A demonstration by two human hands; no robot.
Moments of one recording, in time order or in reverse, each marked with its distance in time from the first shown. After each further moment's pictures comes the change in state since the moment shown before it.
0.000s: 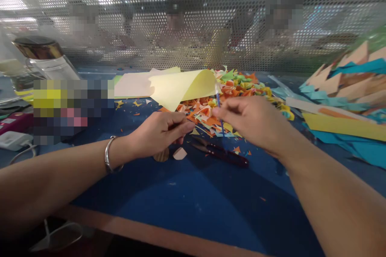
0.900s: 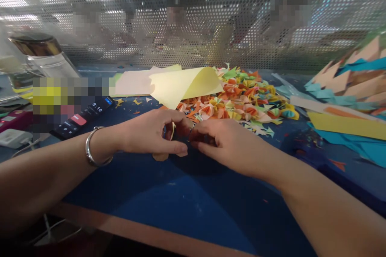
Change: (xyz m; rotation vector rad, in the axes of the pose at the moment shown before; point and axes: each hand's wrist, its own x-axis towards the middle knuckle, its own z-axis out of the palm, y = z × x) left_hand -0.001 0.013 -0.026 0.061 -0.269 -0.128; right_hand -0.017 -0.021 0.024 0.081 -0.419 -0.324
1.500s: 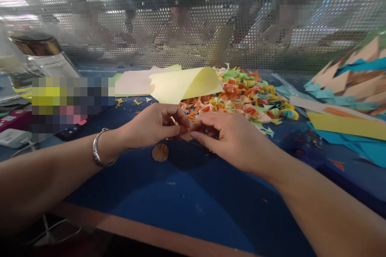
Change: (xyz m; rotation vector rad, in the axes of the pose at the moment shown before) left_hand 0.010 -0.016 0.013 -0.413 0.183 0.027; right_hand -0.001 -0.007 0.001 0.064 0.173 0.057
